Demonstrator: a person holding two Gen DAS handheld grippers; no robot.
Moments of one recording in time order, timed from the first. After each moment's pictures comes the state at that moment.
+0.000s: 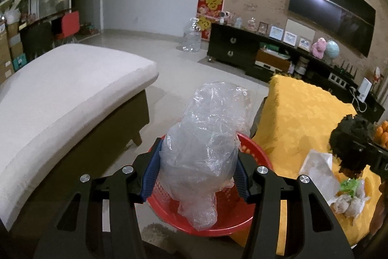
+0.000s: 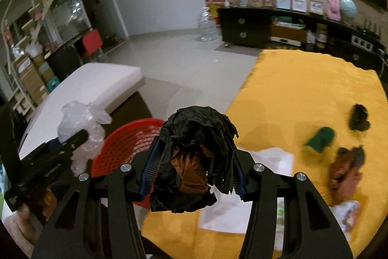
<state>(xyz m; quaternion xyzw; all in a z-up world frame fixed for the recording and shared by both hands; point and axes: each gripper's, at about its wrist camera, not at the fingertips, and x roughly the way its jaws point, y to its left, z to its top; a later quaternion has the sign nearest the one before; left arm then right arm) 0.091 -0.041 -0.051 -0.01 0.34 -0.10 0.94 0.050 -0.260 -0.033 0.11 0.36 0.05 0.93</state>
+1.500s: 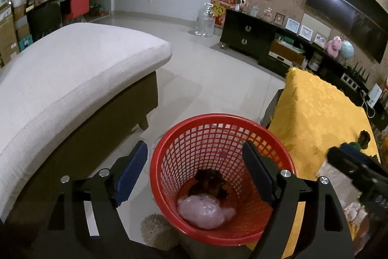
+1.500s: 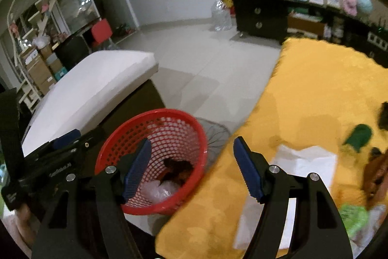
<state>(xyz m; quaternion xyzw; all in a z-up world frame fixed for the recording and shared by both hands) 0.117 -0.022 -0.072 -0.03 0.38 -0.07 0.92 0.074 -0.228 -0.053 0.11 0.37 0.07 0.92</state>
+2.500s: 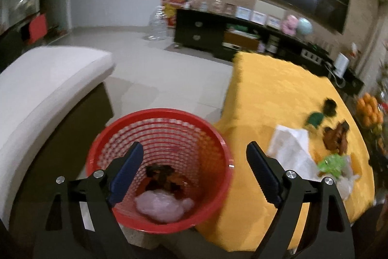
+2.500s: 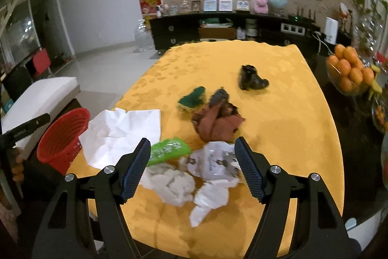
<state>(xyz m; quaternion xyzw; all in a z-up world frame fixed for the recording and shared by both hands) 0.080 -0.105 -0.068 0.03 0.36 -0.20 0.91 -0.093 -0.378 -0.059 0.12 0.33 -0.14 0.93</state>
